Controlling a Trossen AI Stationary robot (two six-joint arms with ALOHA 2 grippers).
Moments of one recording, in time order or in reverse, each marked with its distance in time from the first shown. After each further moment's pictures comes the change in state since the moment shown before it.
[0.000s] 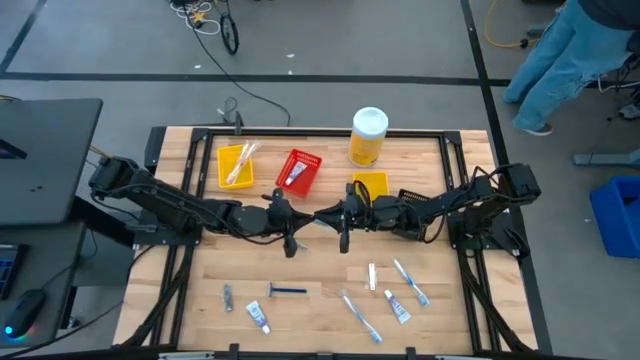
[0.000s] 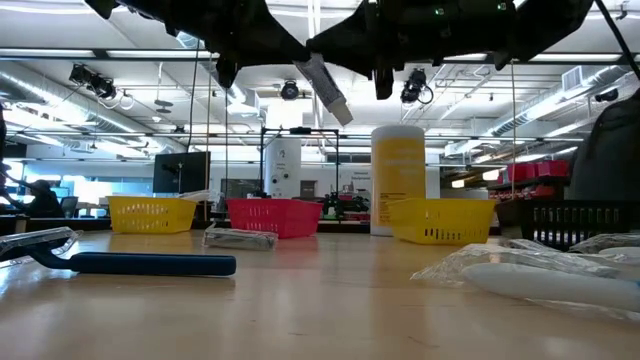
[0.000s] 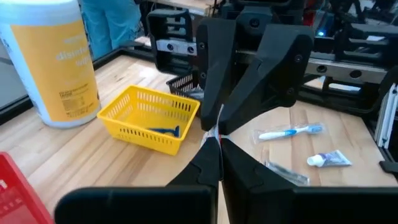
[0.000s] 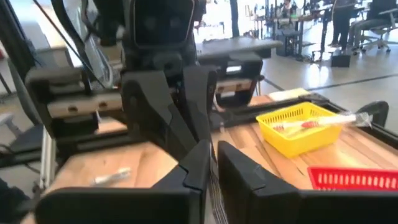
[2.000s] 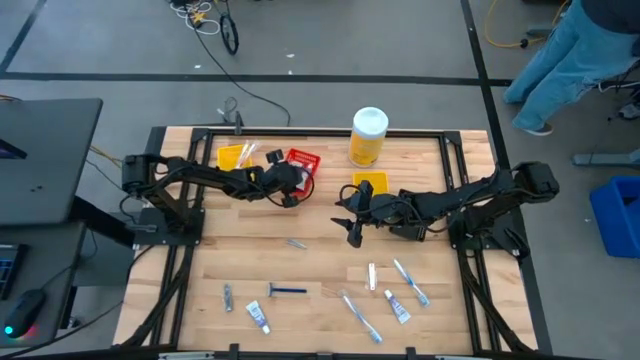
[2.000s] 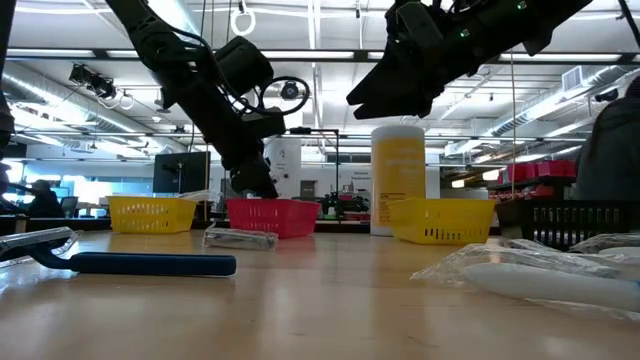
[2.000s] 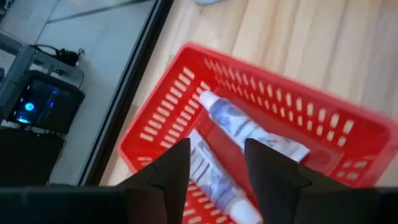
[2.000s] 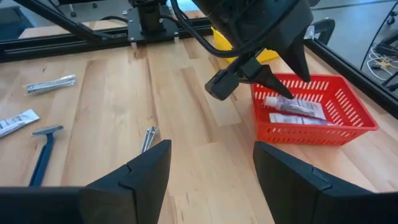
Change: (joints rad) left arm 0.490 0.249 0.001 -0.206 -0.006 0.581; right arm -0.018 -0.158 -0.002 -0.552 0.078 0.020
